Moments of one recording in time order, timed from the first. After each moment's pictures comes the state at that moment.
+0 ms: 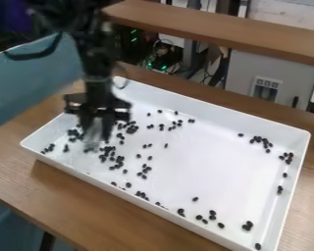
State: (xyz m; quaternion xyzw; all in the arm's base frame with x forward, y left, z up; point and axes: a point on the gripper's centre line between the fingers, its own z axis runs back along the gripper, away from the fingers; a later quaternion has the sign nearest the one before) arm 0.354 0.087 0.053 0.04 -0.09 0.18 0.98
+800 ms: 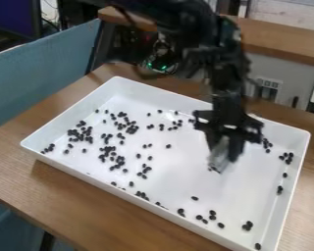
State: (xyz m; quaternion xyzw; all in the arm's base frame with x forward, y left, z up) arm 0.405 -0.104 0.049 -0.10 -0.07 -0.05 0.99
